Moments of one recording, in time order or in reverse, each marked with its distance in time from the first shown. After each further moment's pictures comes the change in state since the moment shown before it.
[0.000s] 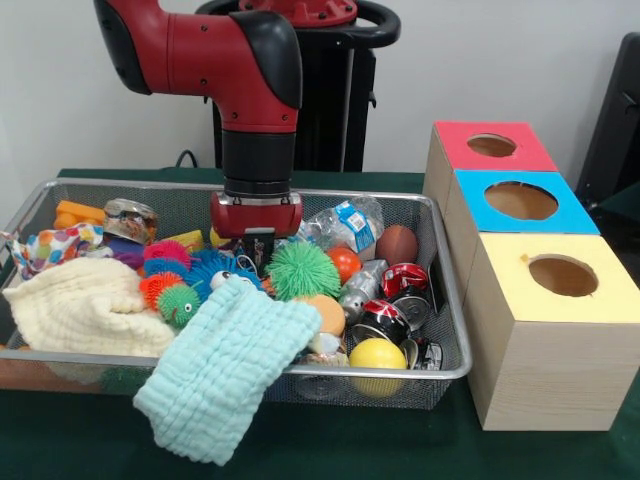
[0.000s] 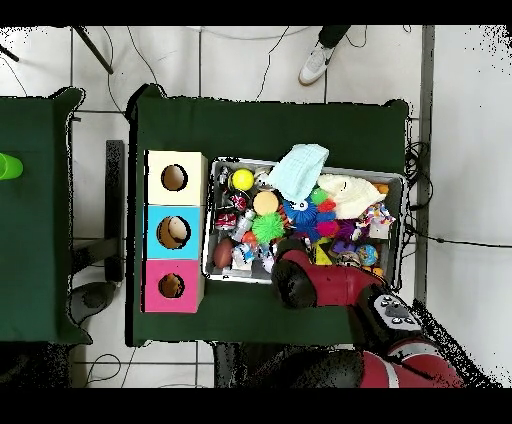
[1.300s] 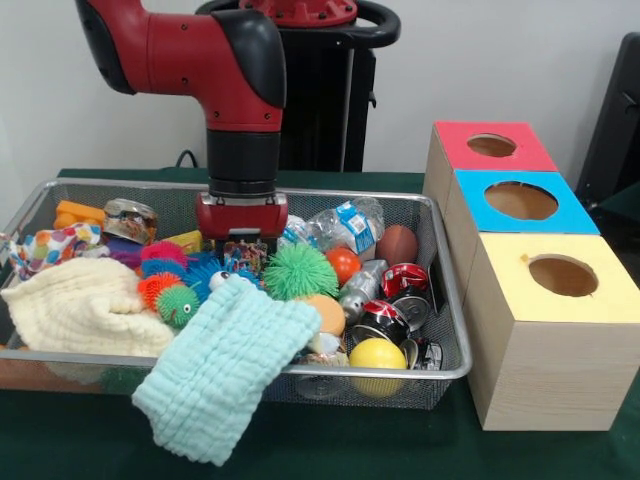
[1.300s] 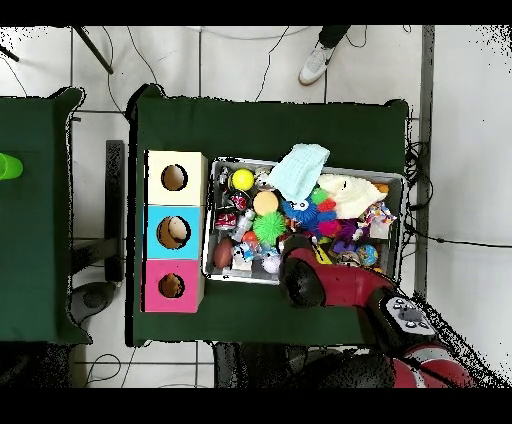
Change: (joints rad) arm -0.048 -0.007 0.030 0.000 0.000 0.000 0.000
